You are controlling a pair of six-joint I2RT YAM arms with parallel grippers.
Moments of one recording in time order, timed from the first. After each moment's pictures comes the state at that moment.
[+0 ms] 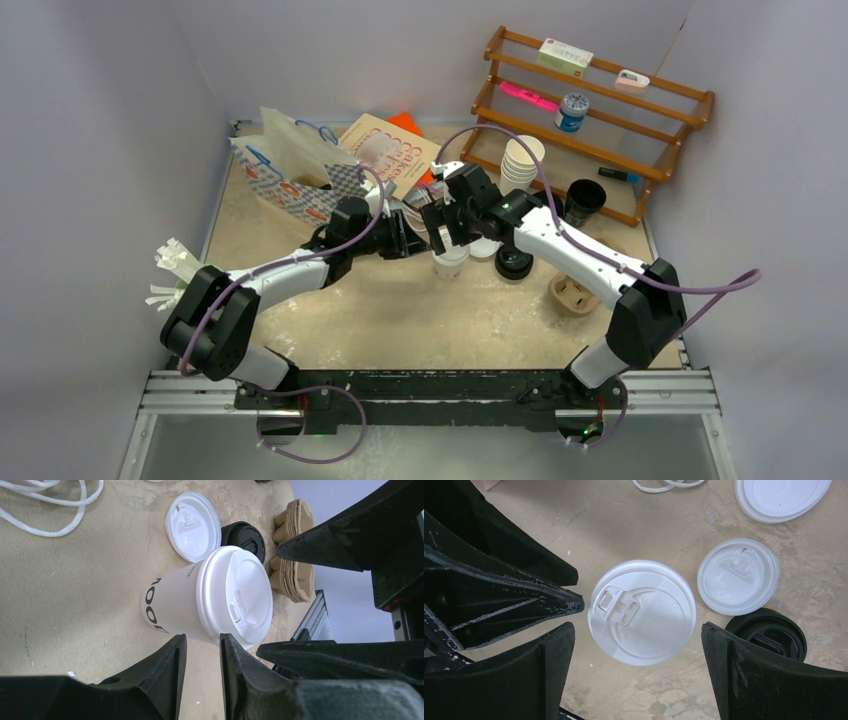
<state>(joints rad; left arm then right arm) -0.54 1.47 0.72 0.30 0.45 -0.72 0.72 1.56 1.33 -0.68 0.06 0.24</state>
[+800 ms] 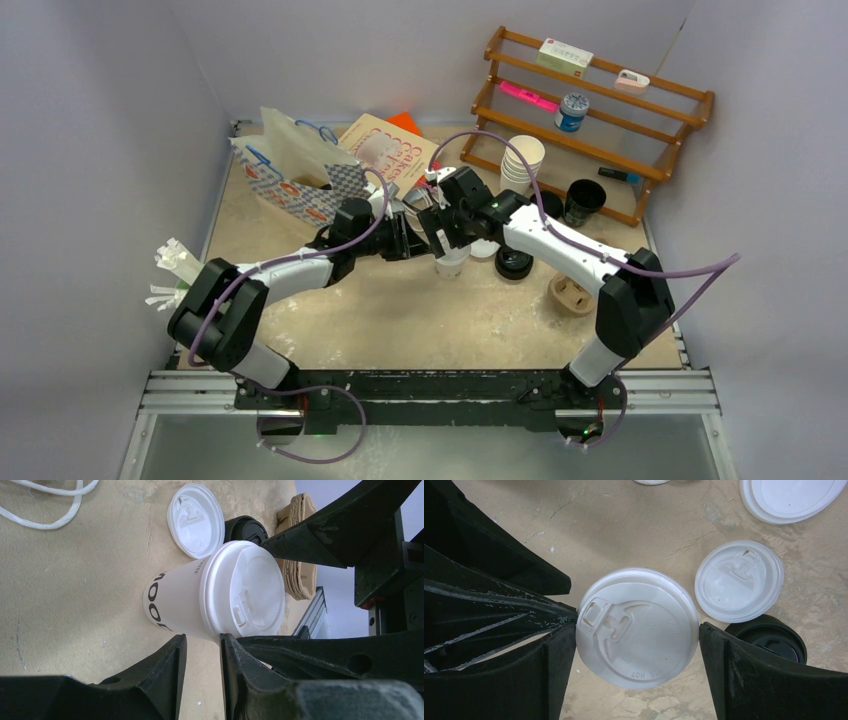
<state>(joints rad) -0.54 1.52 0.72 0.34 0.47 -0.73 0.72 1.63 1.32 -0.66 0.06 0.19</state>
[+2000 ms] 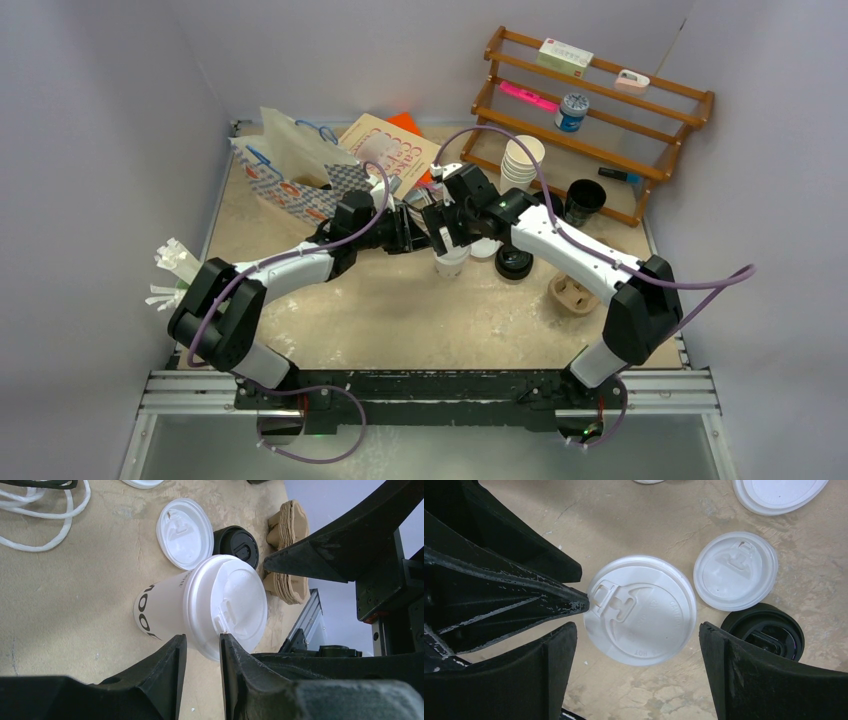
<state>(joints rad) -0.54 1.52 0.78 0.30 0.48 -0.72 0.72 1.58 1.34 -0.70 0.06 0.23</state>
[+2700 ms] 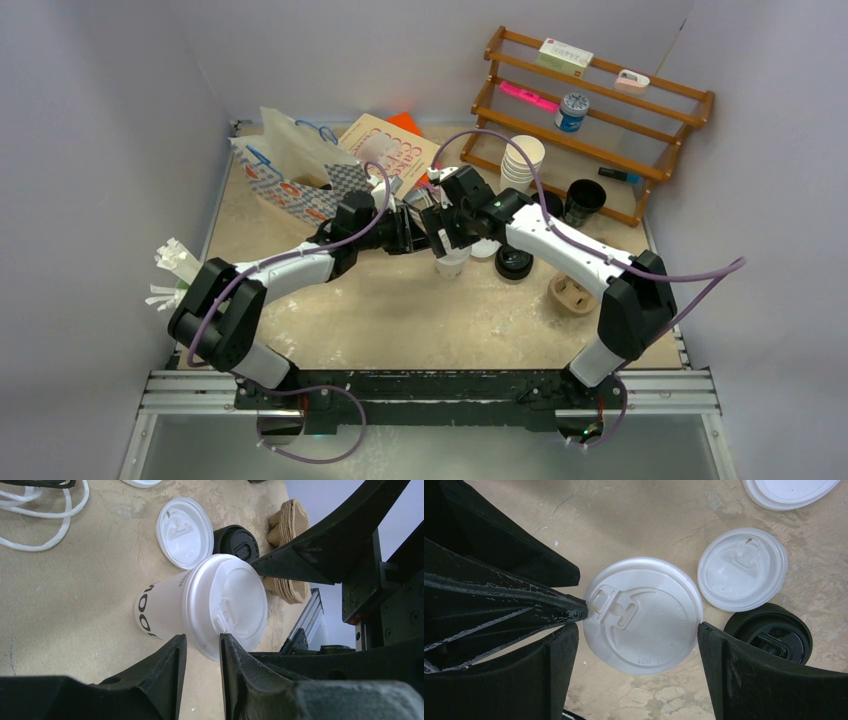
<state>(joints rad) -0.55 1.52 0.78 0.30 0.47 -0.72 0.72 1.62 1.34 -0.71 0.06 0.23</state>
